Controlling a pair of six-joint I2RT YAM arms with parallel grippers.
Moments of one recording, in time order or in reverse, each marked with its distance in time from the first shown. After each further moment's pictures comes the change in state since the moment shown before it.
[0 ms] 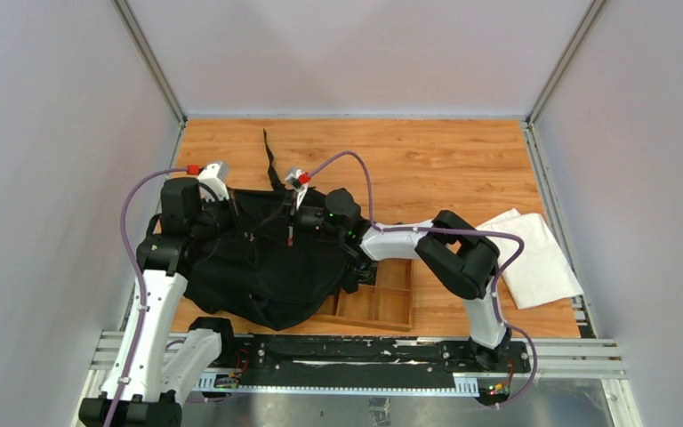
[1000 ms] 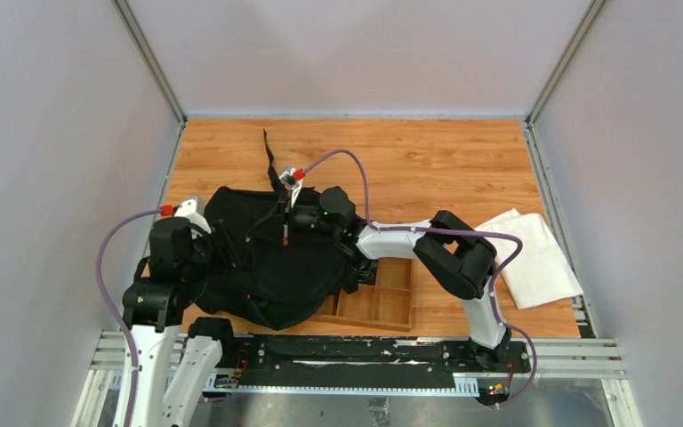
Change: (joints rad) left arm -0.002 -0.285 -0.037 -0.252 -0.269 -0.119; right arm 0.009 0.015 0.048 -0.037 0.000 0.074
